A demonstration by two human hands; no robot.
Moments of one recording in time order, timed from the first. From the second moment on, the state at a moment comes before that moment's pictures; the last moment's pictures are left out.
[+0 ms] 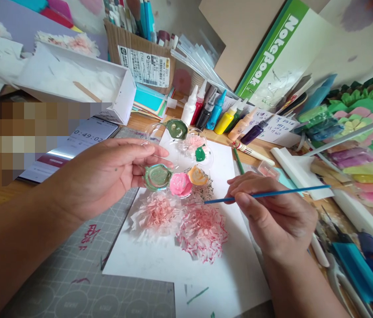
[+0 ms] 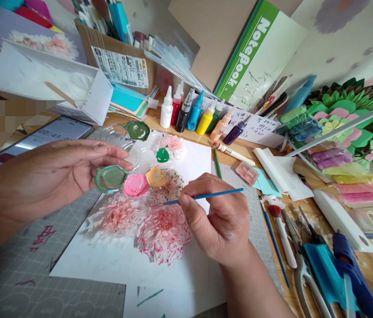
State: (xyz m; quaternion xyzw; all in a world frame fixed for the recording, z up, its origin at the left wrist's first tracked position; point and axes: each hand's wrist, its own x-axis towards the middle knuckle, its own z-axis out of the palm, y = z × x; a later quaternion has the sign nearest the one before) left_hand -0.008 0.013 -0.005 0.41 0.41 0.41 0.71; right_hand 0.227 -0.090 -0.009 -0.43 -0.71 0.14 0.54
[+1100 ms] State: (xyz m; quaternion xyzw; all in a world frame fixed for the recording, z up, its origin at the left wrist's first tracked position) left_hand -0.009 0.010 0.002 0.38 0.45 0.42 0.70; right_hand 0.244 -0.079 0.015 -0.40 -0.50 0.04 0.77
